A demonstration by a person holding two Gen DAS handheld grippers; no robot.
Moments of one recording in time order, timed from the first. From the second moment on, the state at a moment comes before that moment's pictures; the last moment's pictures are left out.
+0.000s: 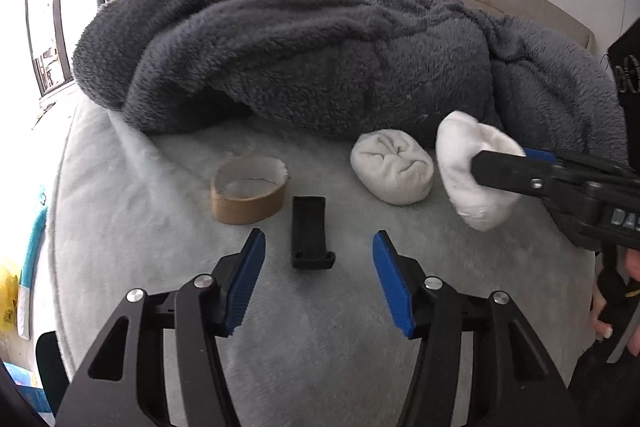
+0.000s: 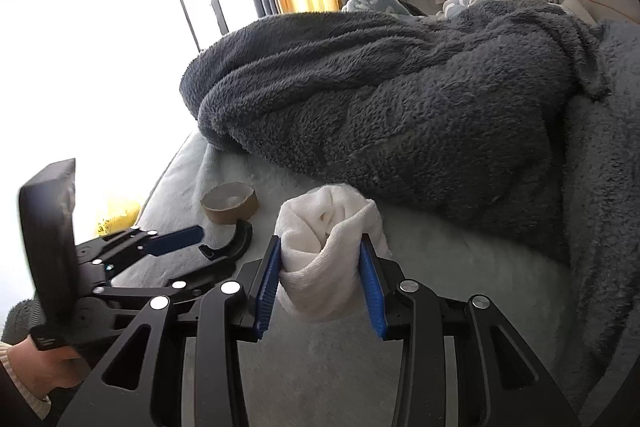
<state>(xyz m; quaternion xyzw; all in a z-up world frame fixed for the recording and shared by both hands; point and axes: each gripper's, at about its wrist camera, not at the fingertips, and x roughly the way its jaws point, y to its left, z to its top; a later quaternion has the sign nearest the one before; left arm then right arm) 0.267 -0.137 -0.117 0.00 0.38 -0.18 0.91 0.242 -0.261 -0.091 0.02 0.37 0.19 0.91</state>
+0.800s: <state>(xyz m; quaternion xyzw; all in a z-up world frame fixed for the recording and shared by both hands) 0.299 -0.157 -0.137 -0.03 0.41 -0.15 0.90 0.209 -0.294 -0.079 0.05 0.36 0.21 0.91</state>
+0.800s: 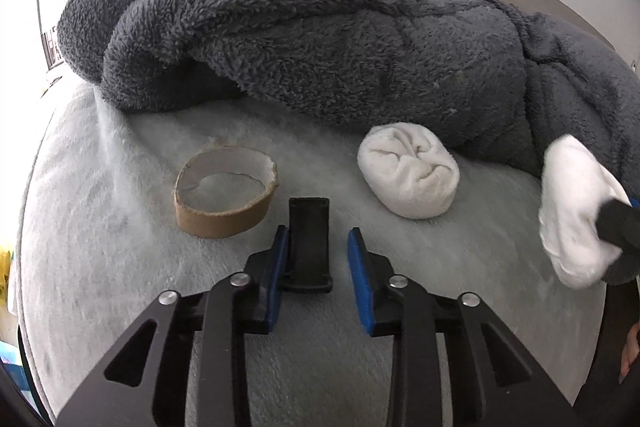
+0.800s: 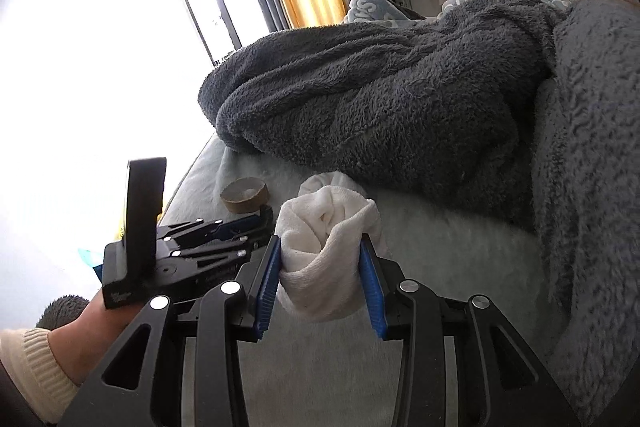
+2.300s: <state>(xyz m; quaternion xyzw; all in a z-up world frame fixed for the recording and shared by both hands) 0.234 0.024 -0.103 -0.07 0.40 -0.07 0.91 0.212 -0.089 -0.035 0.02 0.35 0.32 0.88</state>
